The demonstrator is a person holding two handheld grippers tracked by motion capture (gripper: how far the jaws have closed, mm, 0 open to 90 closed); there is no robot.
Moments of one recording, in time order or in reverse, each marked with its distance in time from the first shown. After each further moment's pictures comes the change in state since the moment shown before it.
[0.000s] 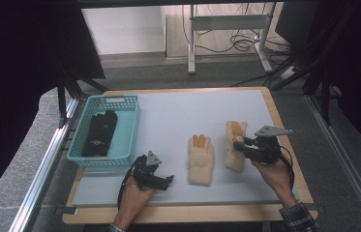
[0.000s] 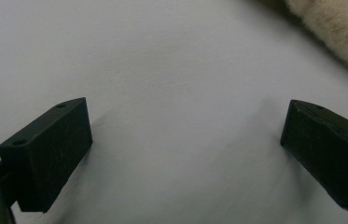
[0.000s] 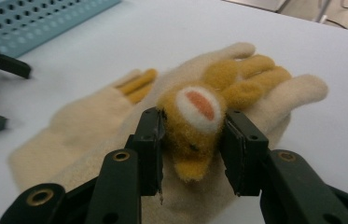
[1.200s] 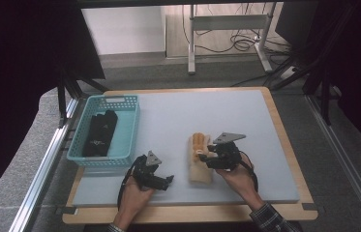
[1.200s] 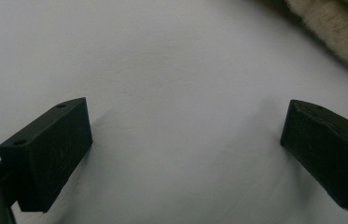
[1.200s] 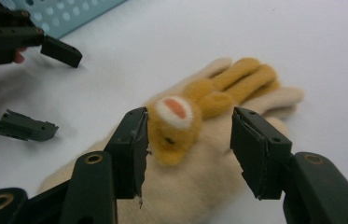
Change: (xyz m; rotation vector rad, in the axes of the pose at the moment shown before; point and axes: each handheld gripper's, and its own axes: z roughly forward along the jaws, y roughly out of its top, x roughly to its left) left arm 0.000 0.000 0.000 -0.005 0.001 -0.006; right arm 0.076 0.008 0.072 0.091 0.098 -0.046
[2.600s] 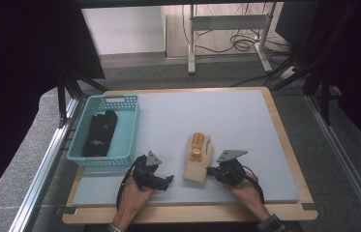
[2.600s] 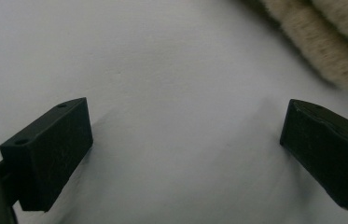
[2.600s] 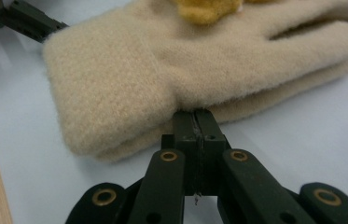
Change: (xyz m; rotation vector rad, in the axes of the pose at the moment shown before) left arm 0.000 0.000 -0.001 0.003 0.005 0.008; right arm 0.002 -0.055 0.006 0.084 0.112 -0.063
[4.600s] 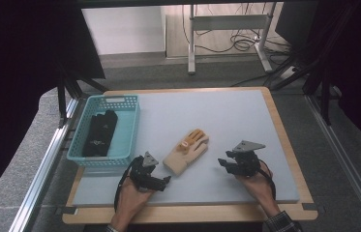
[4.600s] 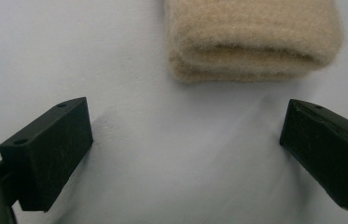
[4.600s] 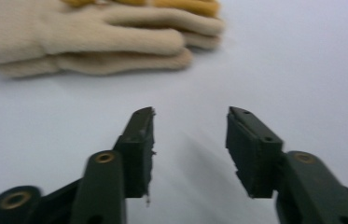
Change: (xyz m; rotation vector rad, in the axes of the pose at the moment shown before) left arm 0.004 -0.006 -0.005 0.004 -0.001 -0.020; right arm -0.034 -0.001 -0.033 -0.068 -0.203 0.054
